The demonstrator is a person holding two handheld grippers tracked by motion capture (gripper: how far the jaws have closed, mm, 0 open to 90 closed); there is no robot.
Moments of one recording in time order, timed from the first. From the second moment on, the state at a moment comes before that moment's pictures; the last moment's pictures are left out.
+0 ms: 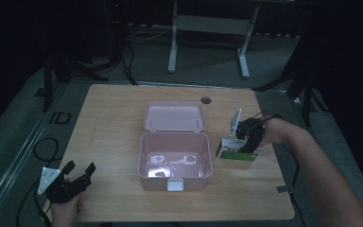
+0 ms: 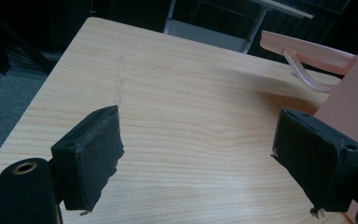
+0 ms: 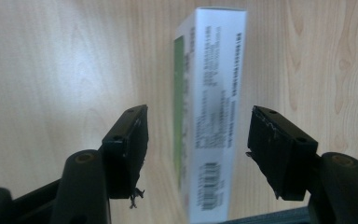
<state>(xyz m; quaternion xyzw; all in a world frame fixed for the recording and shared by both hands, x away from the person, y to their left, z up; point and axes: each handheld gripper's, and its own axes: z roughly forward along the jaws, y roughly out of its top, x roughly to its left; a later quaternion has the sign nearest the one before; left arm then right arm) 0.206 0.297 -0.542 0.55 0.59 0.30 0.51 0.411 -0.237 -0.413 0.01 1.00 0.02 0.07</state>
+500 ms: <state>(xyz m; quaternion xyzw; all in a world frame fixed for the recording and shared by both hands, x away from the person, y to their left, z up) 0.204 0.298 -0.542 0.55 0.59 0.30 0.52 0.437 -0.239 -0.450 0.02 1.00 -0.04 0.02</state>
